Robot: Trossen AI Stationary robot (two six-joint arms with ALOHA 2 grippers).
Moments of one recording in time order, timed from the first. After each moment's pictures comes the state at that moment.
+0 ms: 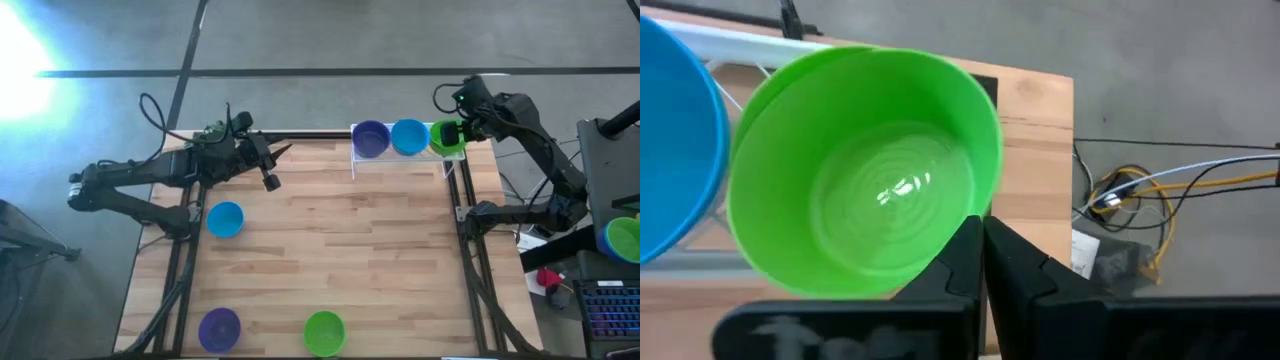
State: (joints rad) left arm 0.10 1.08 1.17 -0.26 -0.48 0.31; right arm -0.97 1.17 1.39 -1.47 0.42 0.43
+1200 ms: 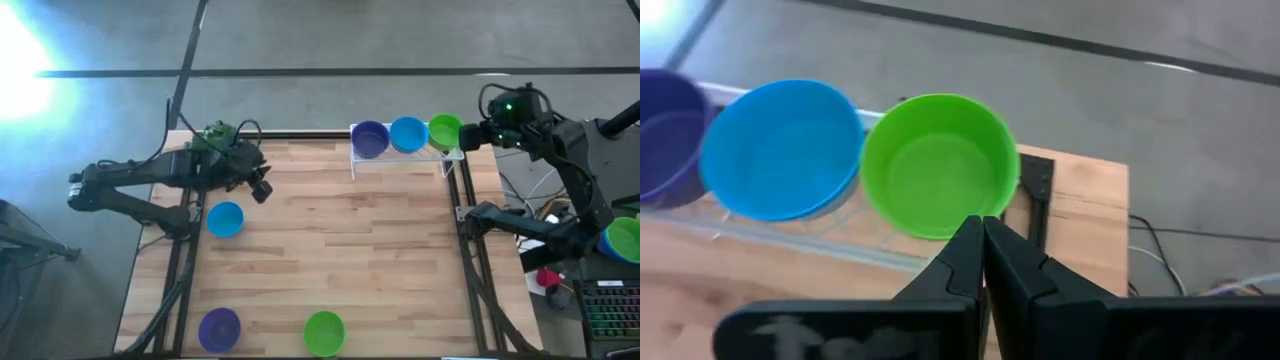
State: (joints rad) left arm 0.10 1.08 1.16 -0.83 -0.49 -0.34; right arm -0.97 0.90 1.42 -1.37 0.27 0.29
